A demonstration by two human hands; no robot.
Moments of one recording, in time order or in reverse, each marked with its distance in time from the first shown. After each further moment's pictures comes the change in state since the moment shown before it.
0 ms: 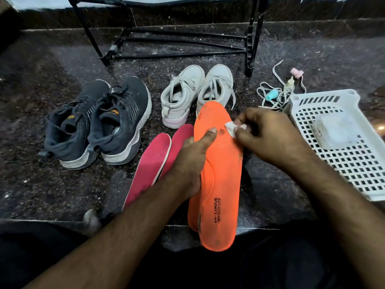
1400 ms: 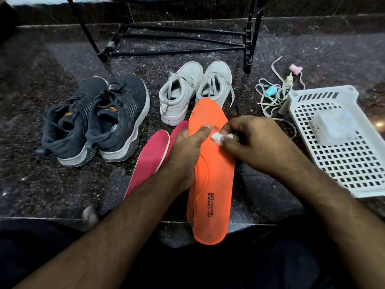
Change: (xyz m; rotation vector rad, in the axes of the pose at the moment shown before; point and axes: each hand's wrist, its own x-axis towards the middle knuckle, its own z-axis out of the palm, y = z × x) left_hand -0.003 0.008 0.000 -0.016 0.019 0.076; right_hand -0.012 -0.012 0.012 -0.051 -0.101 -0.093
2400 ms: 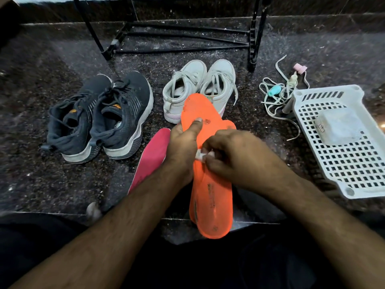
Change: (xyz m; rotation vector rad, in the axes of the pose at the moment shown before) left_hand 0.007 0.007 -0.005 0.003 0.107 0.101; right_hand -0.012 -0.035 0.018 -0.023 -0.152 -0.201
